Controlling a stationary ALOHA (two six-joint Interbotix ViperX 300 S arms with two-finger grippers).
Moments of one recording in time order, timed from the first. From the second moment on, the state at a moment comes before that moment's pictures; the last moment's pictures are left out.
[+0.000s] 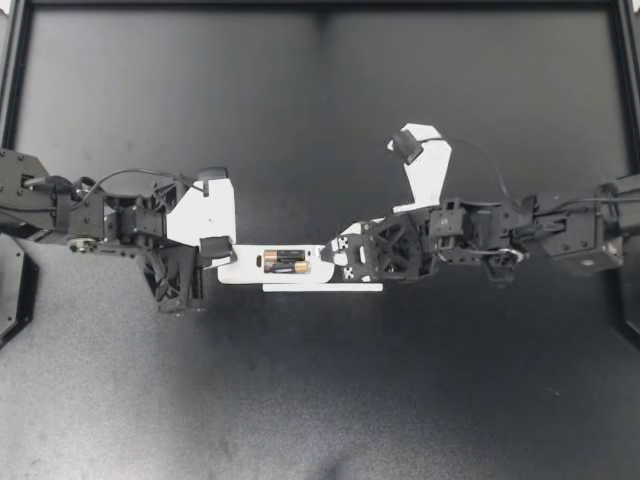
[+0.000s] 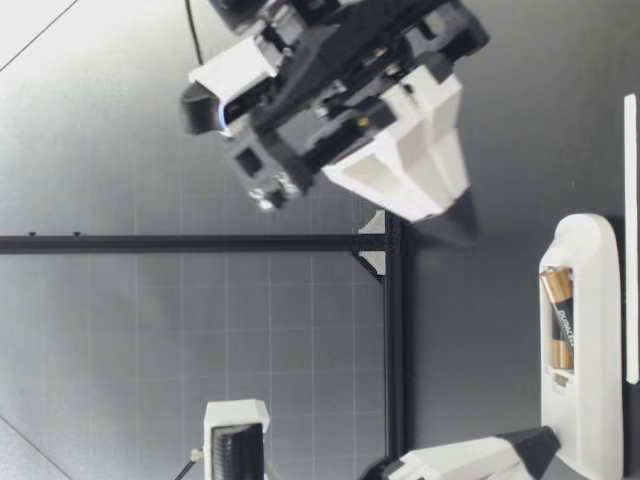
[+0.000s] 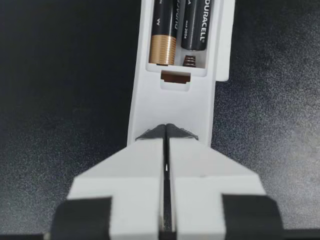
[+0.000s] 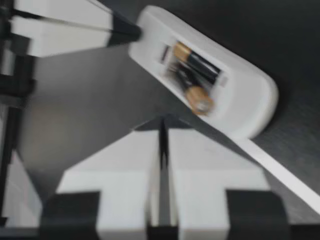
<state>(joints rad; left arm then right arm) 0.10 -0.04 0.90 -0.02 0.19 0.02 -0.07 0.12 0.74 0.21 -0.18 0.99</state>
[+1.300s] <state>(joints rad) 0.10 -0.04 0.90 -0.02 0.19 0.03 -0.08 0.27 0.60 0.15 -0.09 0.98</state>
